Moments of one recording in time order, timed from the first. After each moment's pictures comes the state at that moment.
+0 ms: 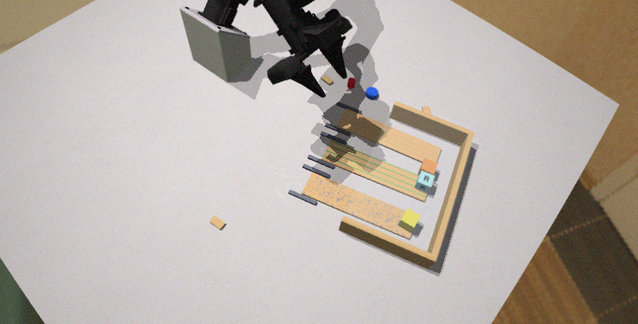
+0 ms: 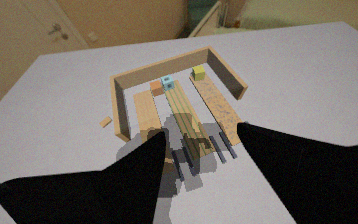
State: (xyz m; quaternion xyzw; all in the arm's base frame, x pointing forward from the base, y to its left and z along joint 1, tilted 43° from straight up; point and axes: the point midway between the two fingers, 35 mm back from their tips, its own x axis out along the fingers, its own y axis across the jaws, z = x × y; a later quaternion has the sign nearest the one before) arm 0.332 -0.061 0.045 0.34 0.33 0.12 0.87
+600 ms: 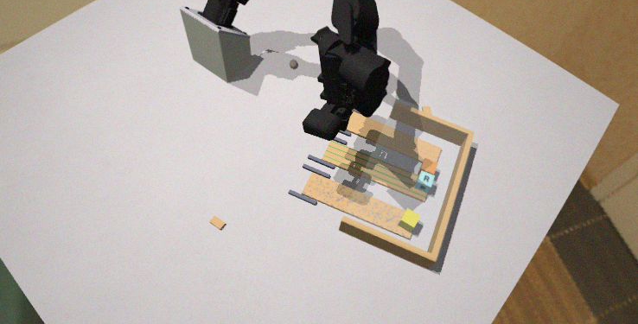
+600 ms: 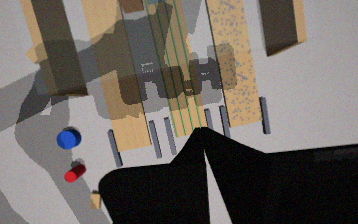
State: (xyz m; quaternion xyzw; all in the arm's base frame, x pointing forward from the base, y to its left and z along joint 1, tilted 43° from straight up) arm 0.393 -0.022 -0.017 0.21 0.56 0.27 0.75
